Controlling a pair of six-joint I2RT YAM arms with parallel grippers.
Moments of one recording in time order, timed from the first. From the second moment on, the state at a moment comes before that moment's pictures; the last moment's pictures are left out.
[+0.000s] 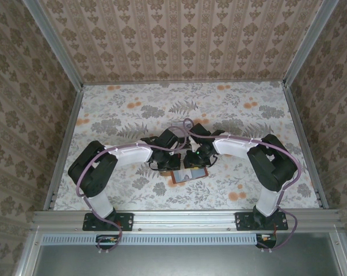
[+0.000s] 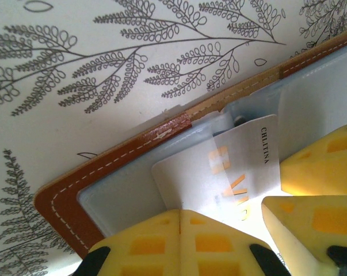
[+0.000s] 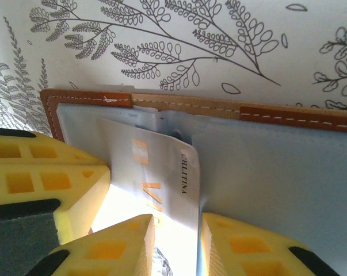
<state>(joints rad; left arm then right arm) -0.82 1.73 0.94 -0.42 0.33 -0.71 0.63 1.79 1.05 -0.56 -0.40 0.56</state>
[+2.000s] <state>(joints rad) -0.76 1.60 0.92 -0.48 0.26 -0.65 0.51 1.59 1.21 -0.78 -0.33 -0.16</state>
